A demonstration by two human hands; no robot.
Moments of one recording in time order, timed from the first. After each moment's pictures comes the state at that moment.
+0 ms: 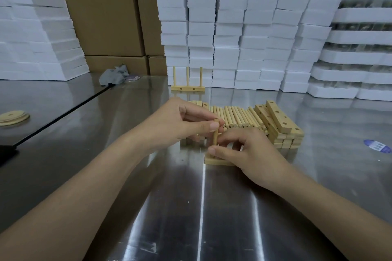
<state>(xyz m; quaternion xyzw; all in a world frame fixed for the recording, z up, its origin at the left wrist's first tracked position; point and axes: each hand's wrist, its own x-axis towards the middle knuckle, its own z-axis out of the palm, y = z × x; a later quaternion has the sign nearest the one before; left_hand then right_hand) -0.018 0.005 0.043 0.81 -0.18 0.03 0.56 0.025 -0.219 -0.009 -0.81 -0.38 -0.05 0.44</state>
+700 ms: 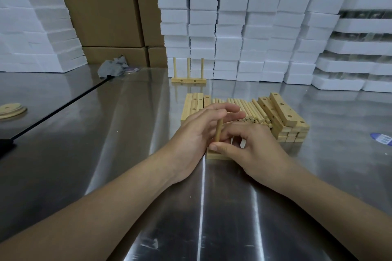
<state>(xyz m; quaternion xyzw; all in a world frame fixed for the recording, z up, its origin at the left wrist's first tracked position) -0.018 -0.044 -0.001 0.60 -0.13 -0.02 0.79 0.021 -0.218 -0.014 -0.81 -0.40 -0.09 0.42</state>
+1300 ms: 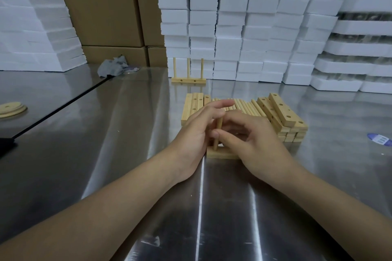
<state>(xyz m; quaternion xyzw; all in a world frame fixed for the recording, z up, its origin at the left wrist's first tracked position) -0.017 -0.053 0.000 0.59 -0.07 0.02 0.80 0.011 -0.210 0.000 -0.76 -0.41 -0.08 0.50</state>
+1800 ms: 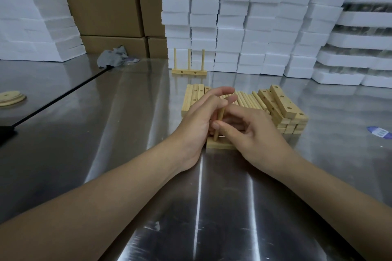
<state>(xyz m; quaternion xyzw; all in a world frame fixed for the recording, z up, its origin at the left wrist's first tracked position) -0.016 -0.057 -0.001 0.62 -0.05 0.05 0.78 0.016 -0.211 -0.005 -0.76 -0.43 -0.08 0.49</state>
